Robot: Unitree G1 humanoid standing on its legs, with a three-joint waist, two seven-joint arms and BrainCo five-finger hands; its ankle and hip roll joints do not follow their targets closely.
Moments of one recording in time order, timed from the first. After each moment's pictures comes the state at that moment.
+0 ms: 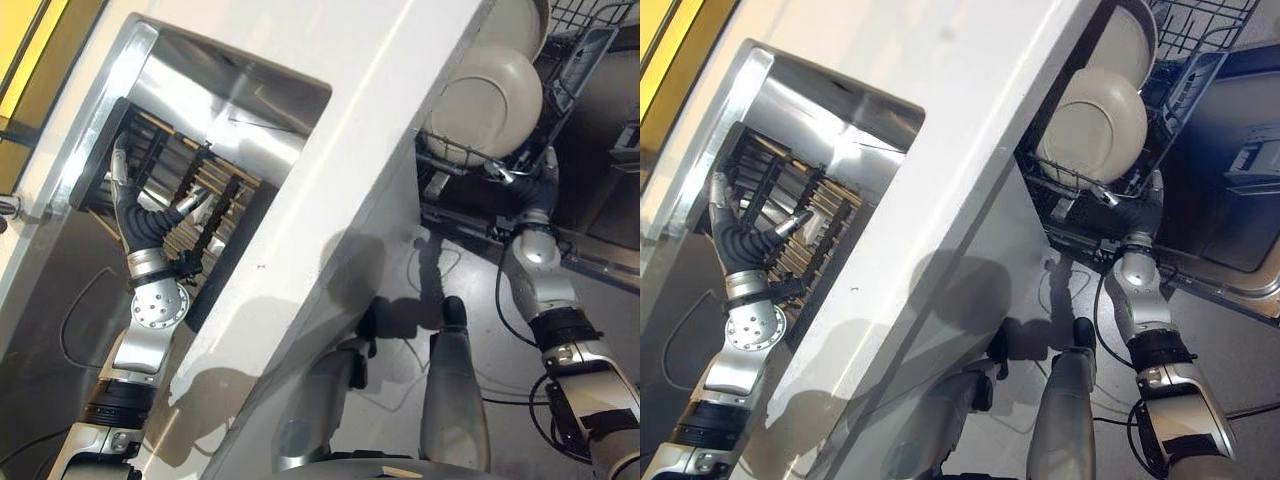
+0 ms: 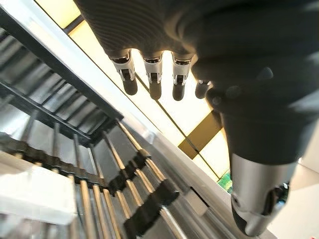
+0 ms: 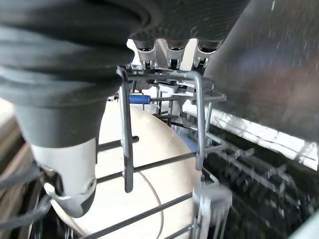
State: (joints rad) left arm -0.18 0.56 -0.07 0.02 -0.07 -0.28 0.64; right arm -0.60 -0.55 0.14 0.56 0.48 -0.20 -0.39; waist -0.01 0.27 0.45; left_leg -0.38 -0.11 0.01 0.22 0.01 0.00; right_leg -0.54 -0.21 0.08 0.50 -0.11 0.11
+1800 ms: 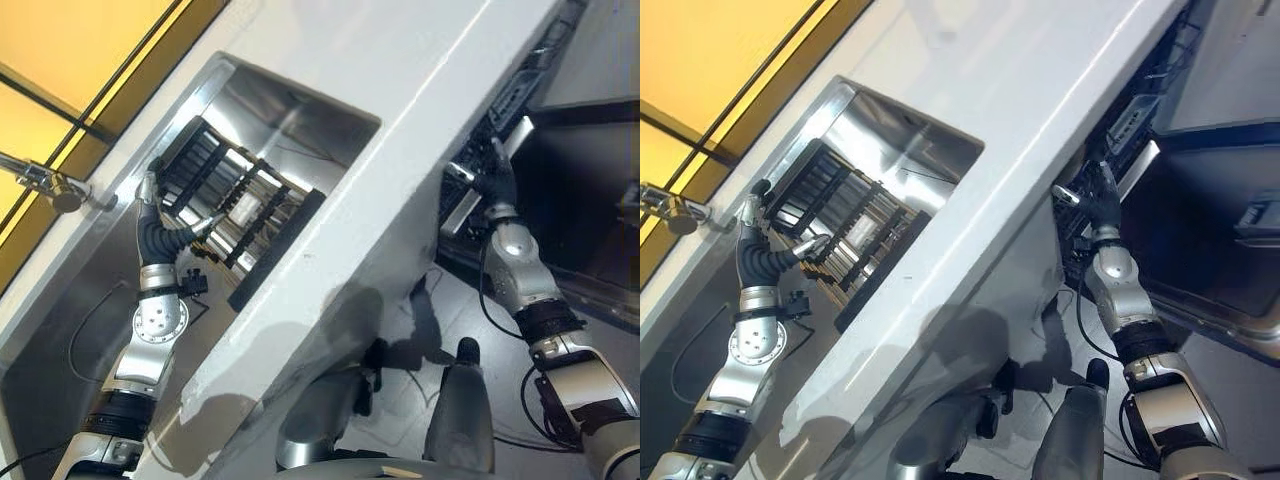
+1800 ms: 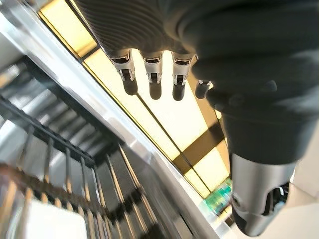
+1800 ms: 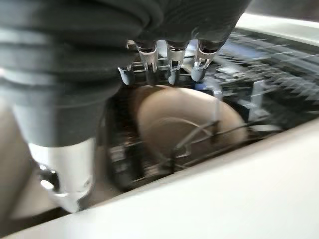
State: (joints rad) left arm -0.14 0.56 -0.08 0.10 -0.15 -0.37 0.48; right arm -0.57 -0.50 0.21 0.40 0.43 -0.23 -0.25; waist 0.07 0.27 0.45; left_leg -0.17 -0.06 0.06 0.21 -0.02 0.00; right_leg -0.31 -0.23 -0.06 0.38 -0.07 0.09
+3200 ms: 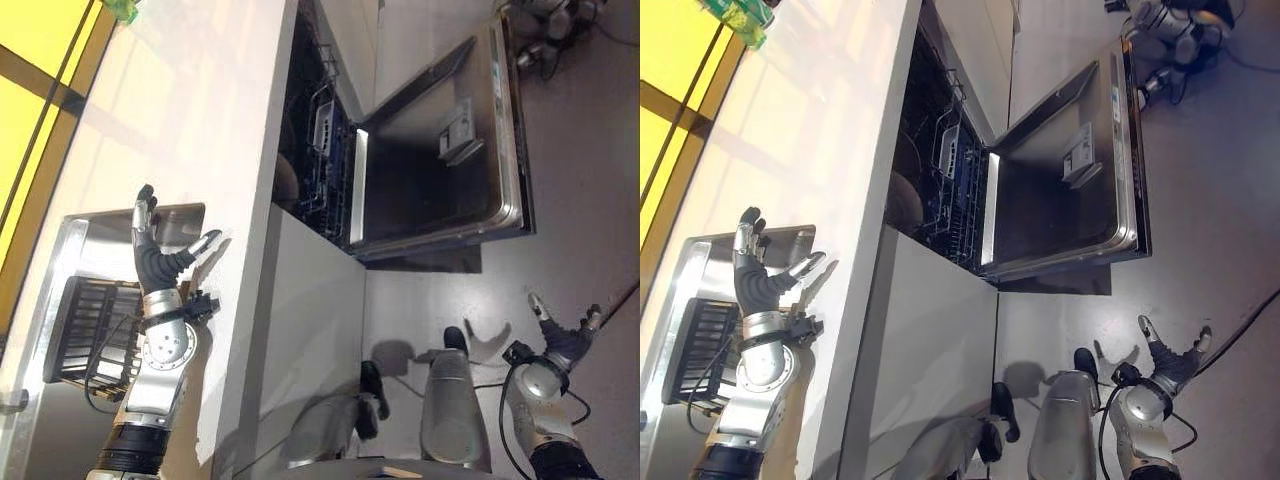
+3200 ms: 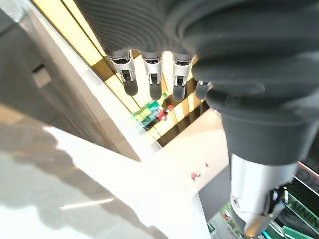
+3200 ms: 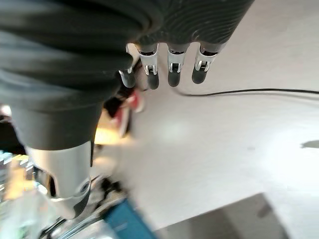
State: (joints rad) left arm -0.02 0.43 -0.03 -0.02 -0.09 -0.34 0.56; right arm 0.02 -0.37 -0.04 0.48 0.40 -0.36 -0.82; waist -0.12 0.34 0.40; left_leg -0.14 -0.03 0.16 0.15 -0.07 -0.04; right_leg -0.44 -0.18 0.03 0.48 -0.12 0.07
